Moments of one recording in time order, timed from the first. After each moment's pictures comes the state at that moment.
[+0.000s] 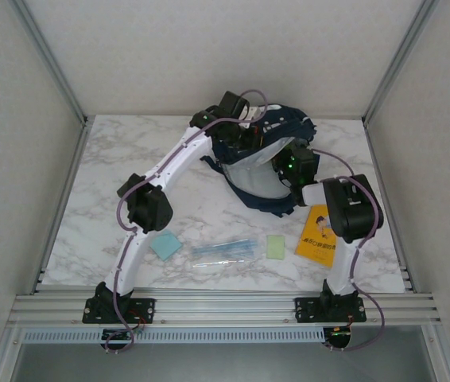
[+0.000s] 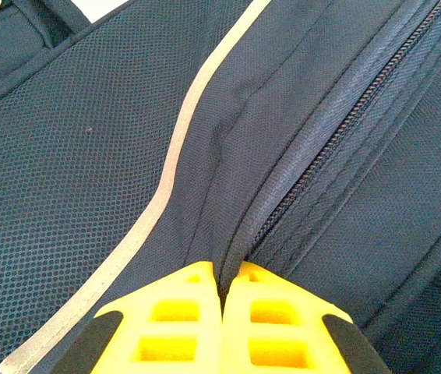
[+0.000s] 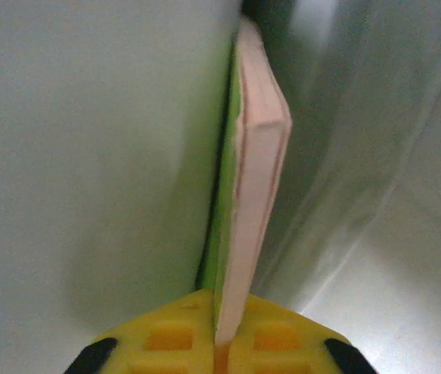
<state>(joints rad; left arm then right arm) -0.65 2.41 2.49 -0.90 0.35 -0.41 0.25 1.99 0.93 0.76 -0.21 1.31</state>
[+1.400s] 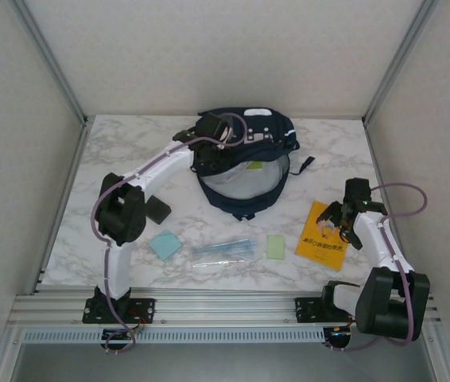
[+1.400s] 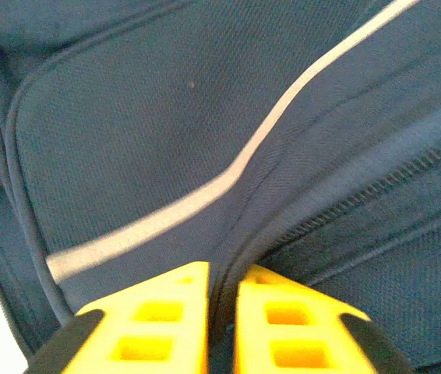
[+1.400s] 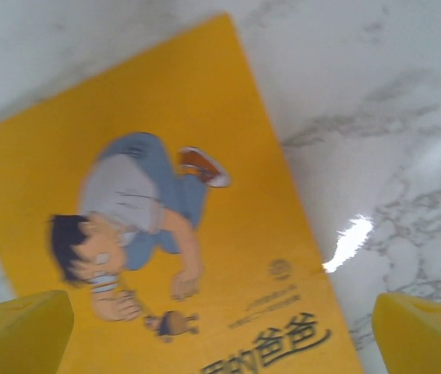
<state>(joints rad) -0.60 2.04 1.78 -0.72 0.04 -0.32 -0.14 1.18 0.71 -0.80 0.13 0.63</state>
